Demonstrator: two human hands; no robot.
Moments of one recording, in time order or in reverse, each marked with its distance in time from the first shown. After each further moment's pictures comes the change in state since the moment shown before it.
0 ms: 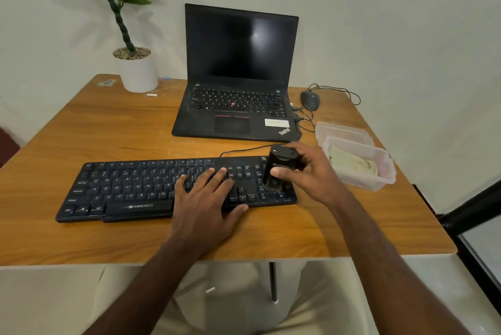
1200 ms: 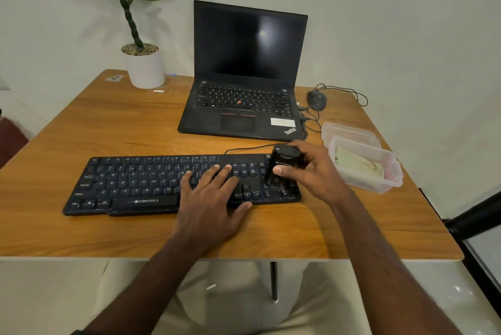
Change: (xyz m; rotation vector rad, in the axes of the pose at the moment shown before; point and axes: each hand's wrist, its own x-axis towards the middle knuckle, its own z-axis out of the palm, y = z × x) left_hand 0.002 0.002 -0.002 -0.014 0.005 -0.013; right_hand 0.006 -0.002 0.004 0.064 -0.021 0.046
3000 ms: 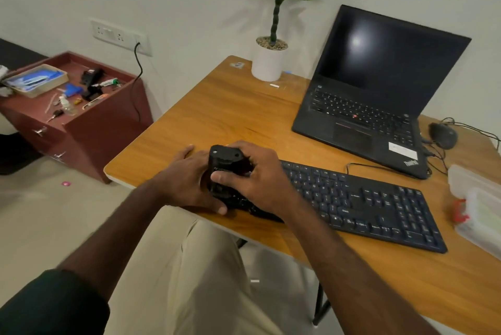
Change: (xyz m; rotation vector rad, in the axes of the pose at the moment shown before) left_hand -0.080 -0.240 -0.076 -0.290 -0.311 -0.096; right_hand 0.060 -0.092 0.281 0.018 -0.373 -0.197
